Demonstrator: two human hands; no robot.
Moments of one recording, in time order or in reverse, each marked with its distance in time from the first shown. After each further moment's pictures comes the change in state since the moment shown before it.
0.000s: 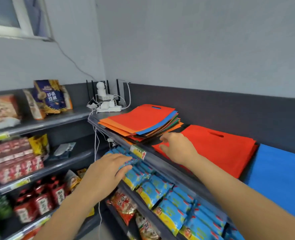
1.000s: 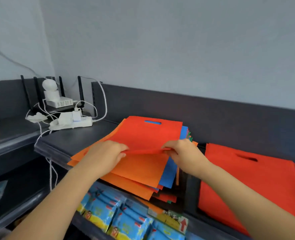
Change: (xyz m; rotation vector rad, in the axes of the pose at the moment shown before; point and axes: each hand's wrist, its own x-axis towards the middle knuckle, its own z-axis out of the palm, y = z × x) left_hand 0.286 -0.202 0.063 0.040 -0.130 0.291; right_hand 0.208 -0.002 0.074 -0.060 0.078 0.079
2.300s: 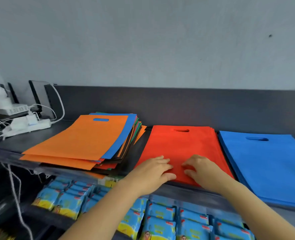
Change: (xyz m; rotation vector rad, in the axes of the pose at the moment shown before) left_hand -0.030 0.258 0.040 -0.310 -0.234 0.497; right_hand -0.221 0.079 -0.070 -0.179 -0.143 0.430
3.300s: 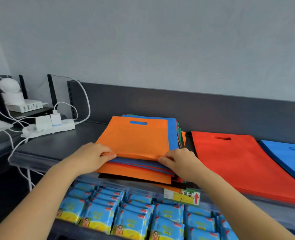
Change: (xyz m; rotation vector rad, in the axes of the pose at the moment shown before) left_hand -0.152 -0.292 -0.114 -0.024 0.056 -0.390; right_hand 0.107 -0.239 0.038 -0.031 0.044 -0.009
